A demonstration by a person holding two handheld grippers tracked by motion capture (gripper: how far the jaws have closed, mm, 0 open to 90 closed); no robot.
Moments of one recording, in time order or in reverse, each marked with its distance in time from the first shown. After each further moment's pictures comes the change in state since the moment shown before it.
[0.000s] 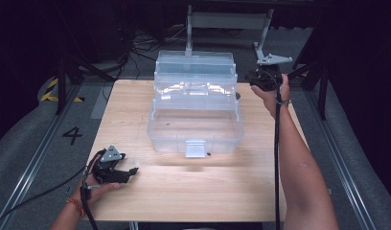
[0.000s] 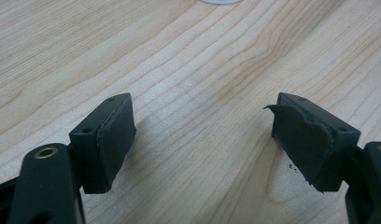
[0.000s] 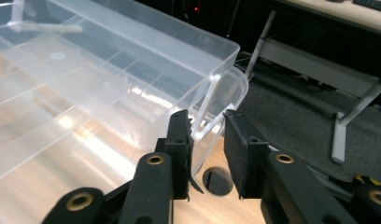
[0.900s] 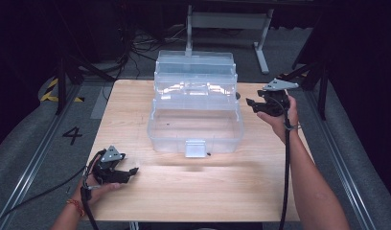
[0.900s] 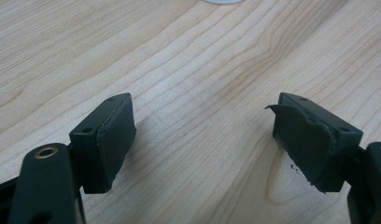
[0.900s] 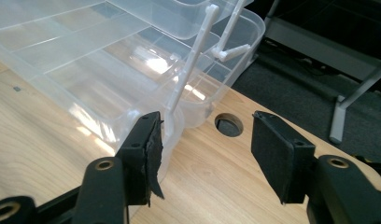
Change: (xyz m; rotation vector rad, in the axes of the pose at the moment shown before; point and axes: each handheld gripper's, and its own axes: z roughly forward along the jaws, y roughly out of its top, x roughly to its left) left arm -0.002 0.000 0.000 0.005 0.015 -0.006; right arm 0.022 -0.055 -0.038 0.063 0.007 -0.036
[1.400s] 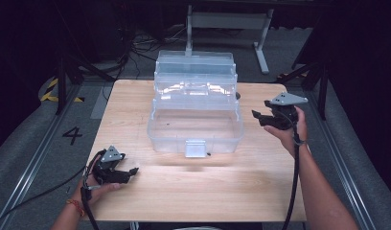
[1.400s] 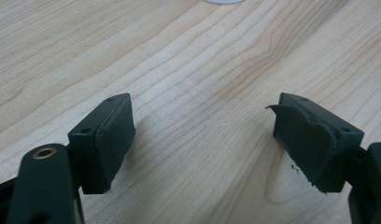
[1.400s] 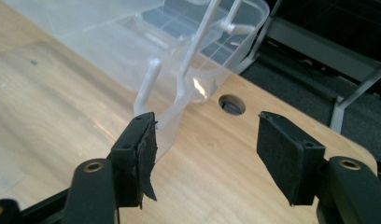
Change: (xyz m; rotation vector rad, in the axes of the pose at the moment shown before) left arm 0.000 0.000 0.000 -0.003 0.000 0.001; right arm 0.008 -0.033 -0.030 0.005 0.016 -0.029
